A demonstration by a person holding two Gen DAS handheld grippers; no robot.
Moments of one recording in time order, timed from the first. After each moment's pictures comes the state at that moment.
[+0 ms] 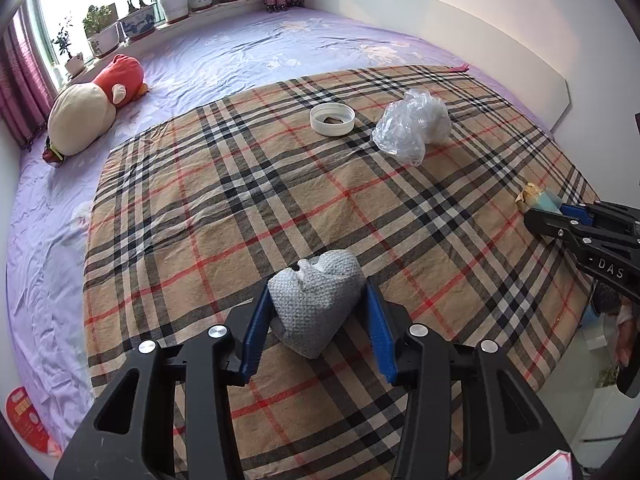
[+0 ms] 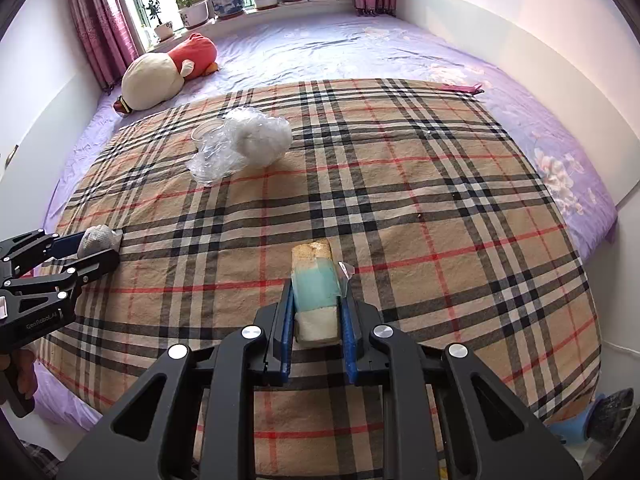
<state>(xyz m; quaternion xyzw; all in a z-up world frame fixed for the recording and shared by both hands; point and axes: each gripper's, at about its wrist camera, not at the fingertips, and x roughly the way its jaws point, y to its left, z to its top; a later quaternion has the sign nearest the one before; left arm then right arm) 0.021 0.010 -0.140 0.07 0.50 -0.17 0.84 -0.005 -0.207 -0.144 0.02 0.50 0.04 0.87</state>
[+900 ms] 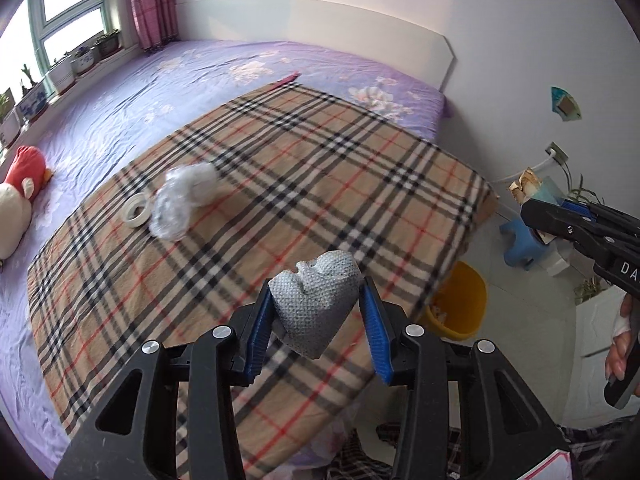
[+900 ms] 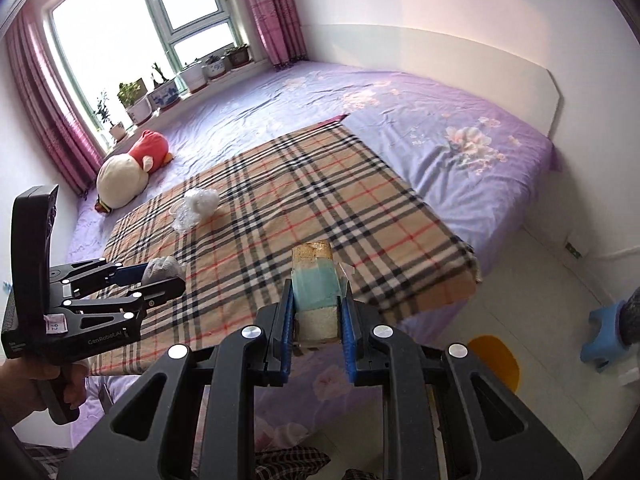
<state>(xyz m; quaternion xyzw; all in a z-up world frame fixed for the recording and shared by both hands) -0.037 -0.122 -0.079 0.14 0.46 -0.36 0.80 -0.144 -0.307 -0.065 0.16 0.41 -0.07 0.90</state>
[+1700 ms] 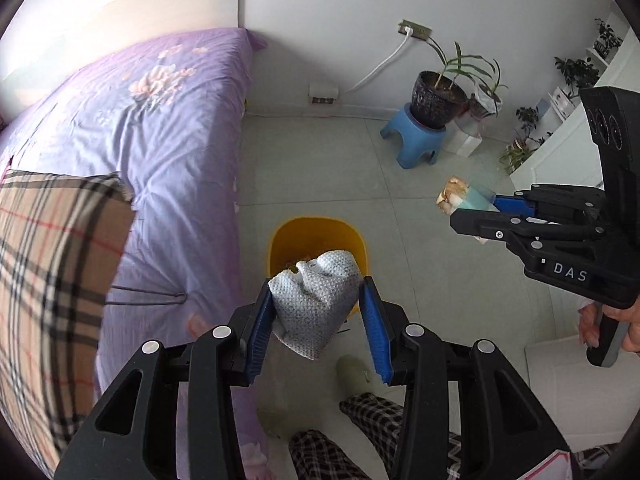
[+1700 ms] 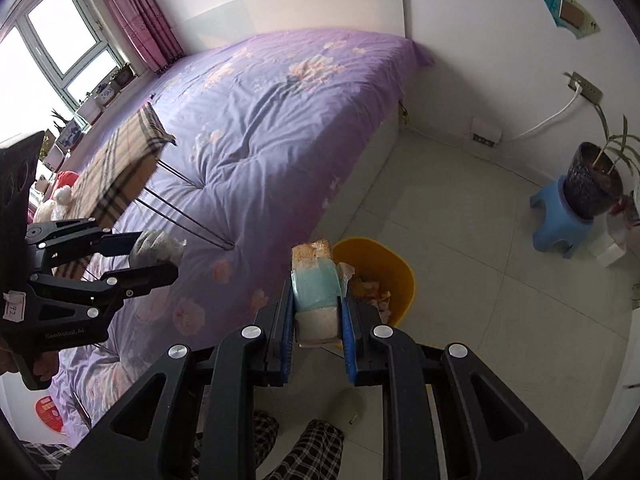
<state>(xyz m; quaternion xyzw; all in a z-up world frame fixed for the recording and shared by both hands) -0.189 -0.384 -0.158 0.29 0.46 -0.54 0.64 -0.328 -0.499 -0.177 0.25 0.46 -0.20 0.83</state>
